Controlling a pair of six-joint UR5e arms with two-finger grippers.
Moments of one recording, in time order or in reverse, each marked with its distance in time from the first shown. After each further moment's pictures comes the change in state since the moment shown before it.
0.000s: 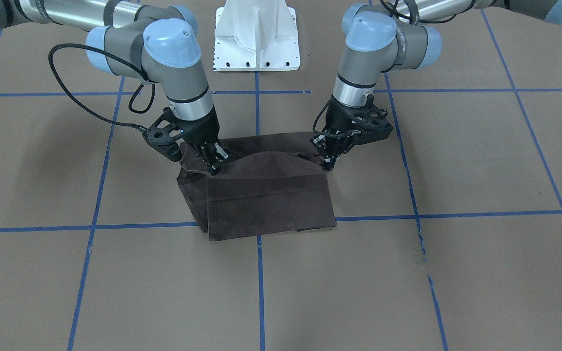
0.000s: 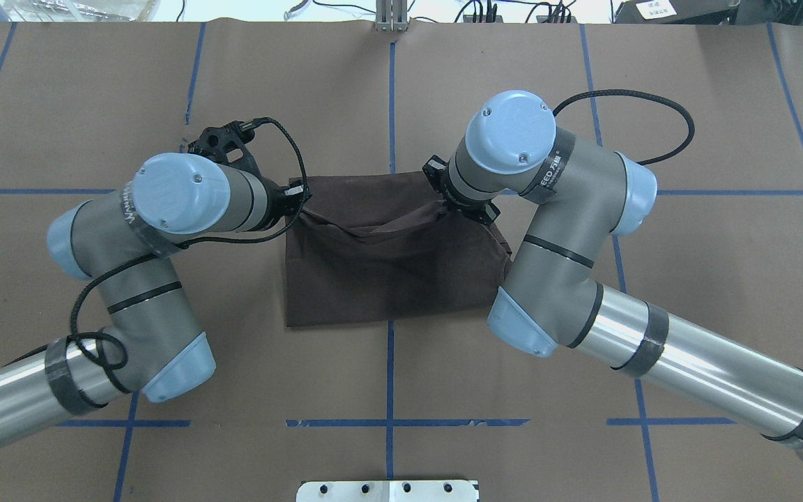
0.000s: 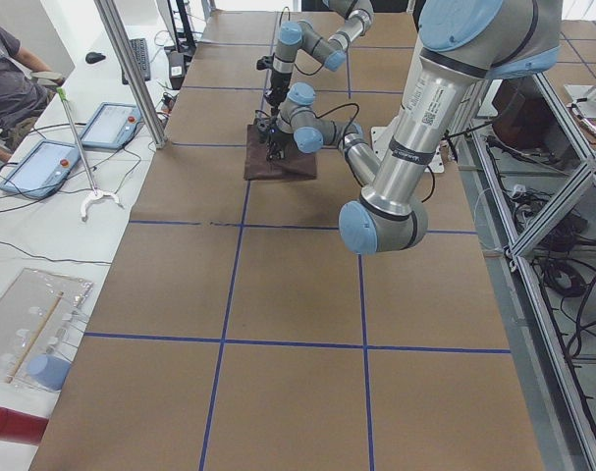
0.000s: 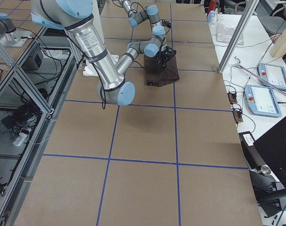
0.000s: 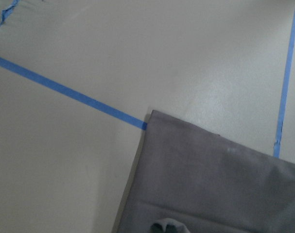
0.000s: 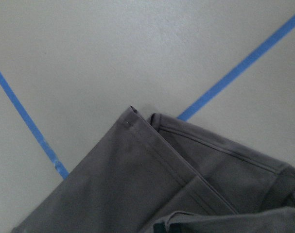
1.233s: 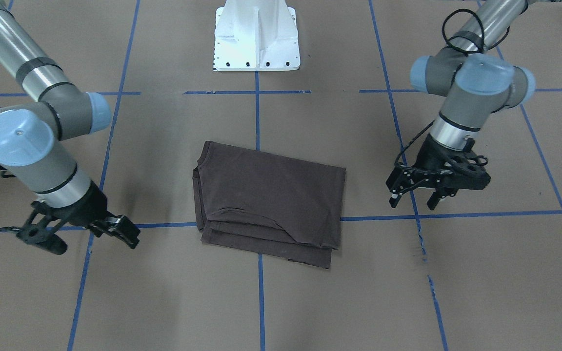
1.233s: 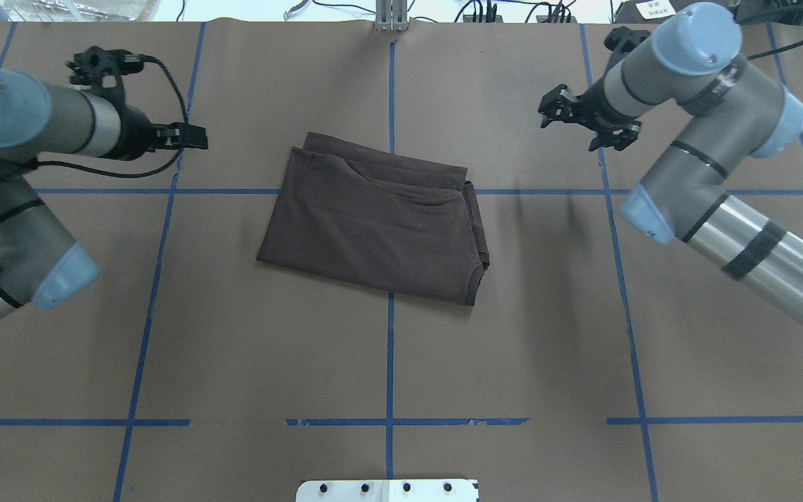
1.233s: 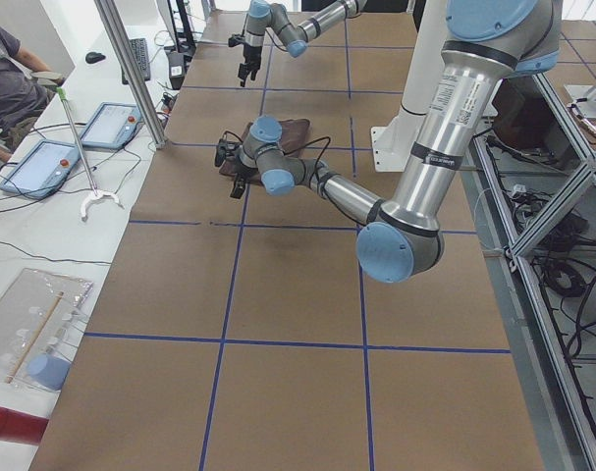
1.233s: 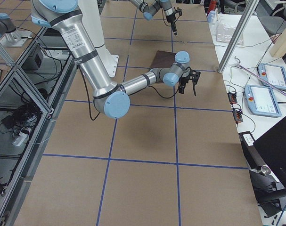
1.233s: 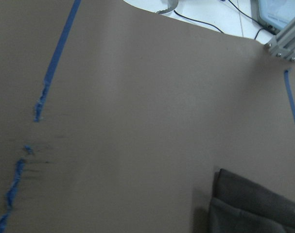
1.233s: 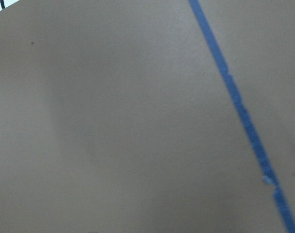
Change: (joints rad) left arm -0.339 0.241 -0.008 -0.233 -0.323 0.679; right arm 0.345 -0.233 -0.118 0.293 0.277 -0.632
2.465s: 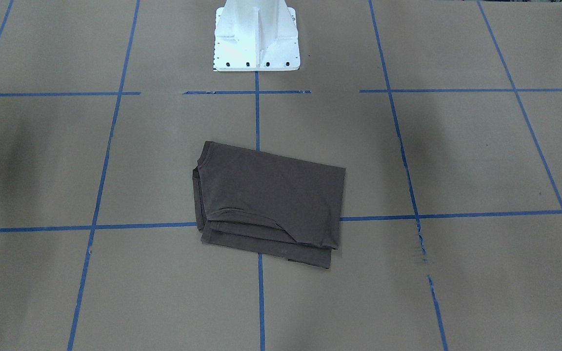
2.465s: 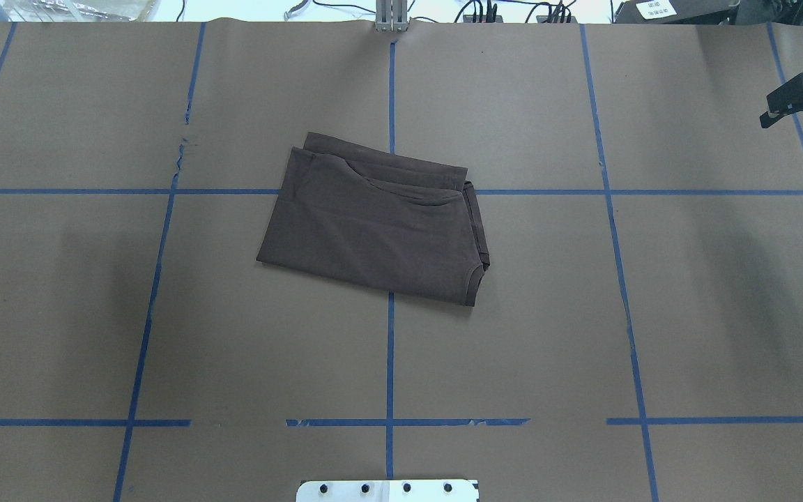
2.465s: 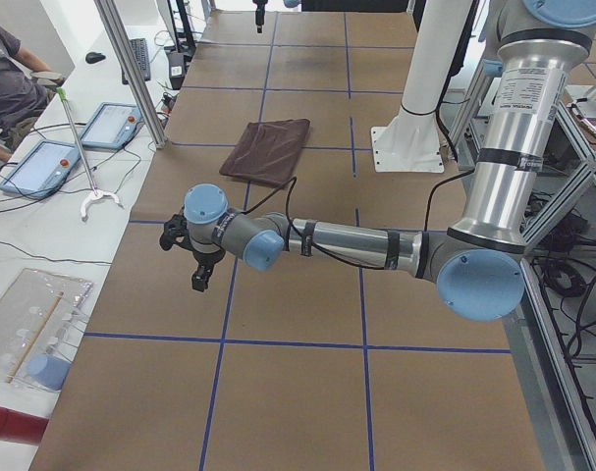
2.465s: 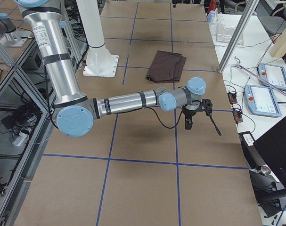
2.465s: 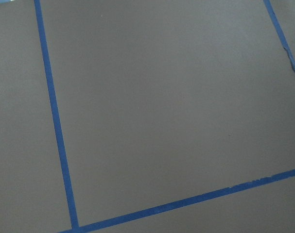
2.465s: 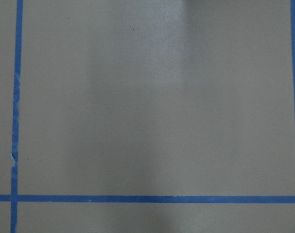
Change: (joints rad) left arm -0.467 0.133 0.137 0.255 -0.419 0.695; right arm 0.353 -0.207 0.097 -0.346 0.258 -0.782
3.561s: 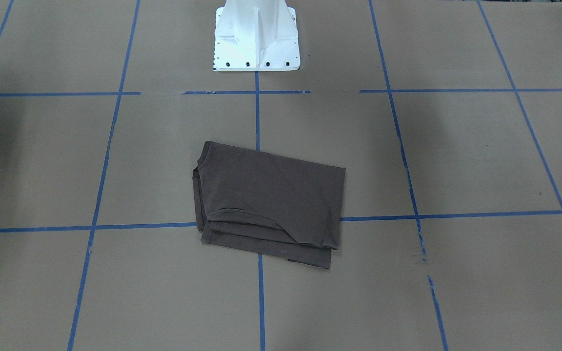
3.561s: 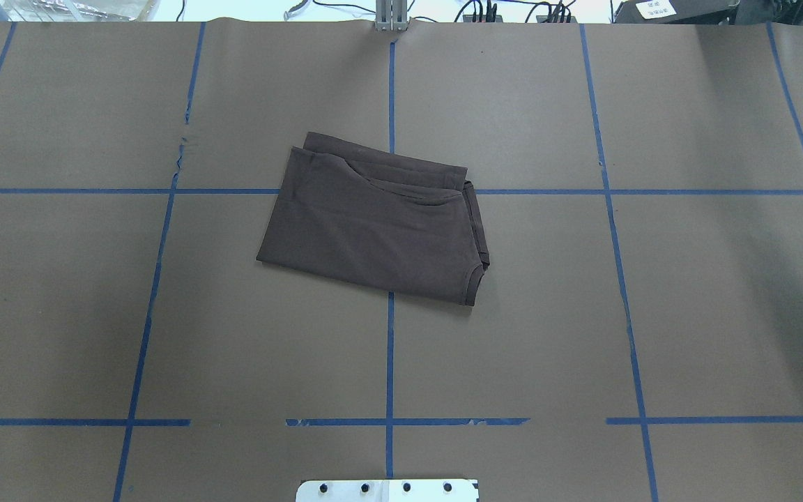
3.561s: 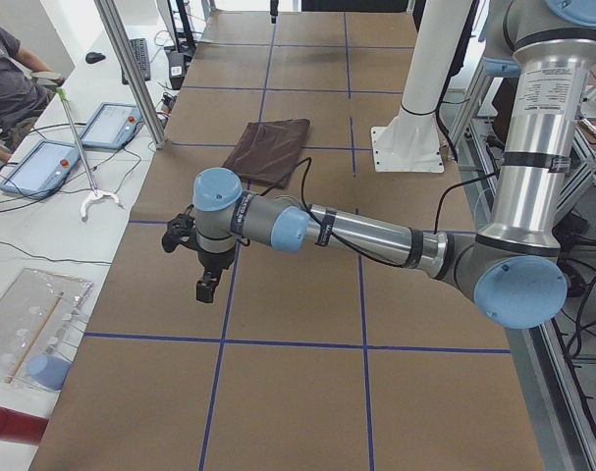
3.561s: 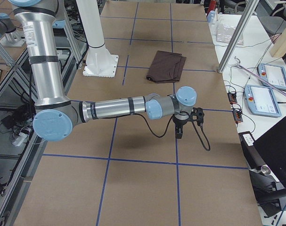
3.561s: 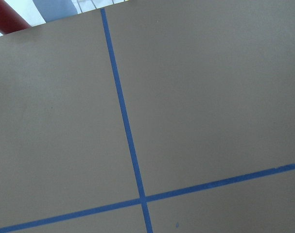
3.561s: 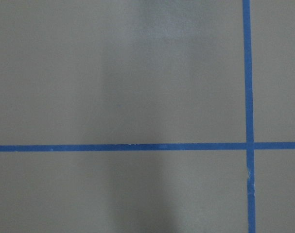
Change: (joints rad) left arm -0.125 0.110 -0.227 0.310 0.087 0.232; right arm 0.088 -0.171 0.096 -0.025 0.068 -0.127
